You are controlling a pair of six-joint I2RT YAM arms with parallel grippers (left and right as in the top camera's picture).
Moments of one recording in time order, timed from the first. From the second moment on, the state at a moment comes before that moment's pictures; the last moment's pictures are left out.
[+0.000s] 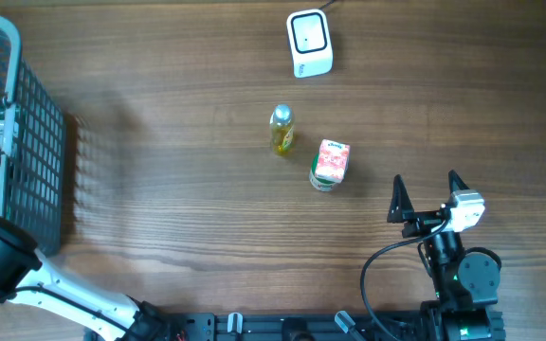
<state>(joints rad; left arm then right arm) 0.91 2.15 1.62 -0.71 0.12 0.74 0.09 0.02 0.01 0.00 -0.03 0.11</state>
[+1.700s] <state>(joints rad) -0.17 1.38 1.21 -0.94 0.06 -0.34 0.09 0.02 0.01 0.00 -0.03 0.11</state>
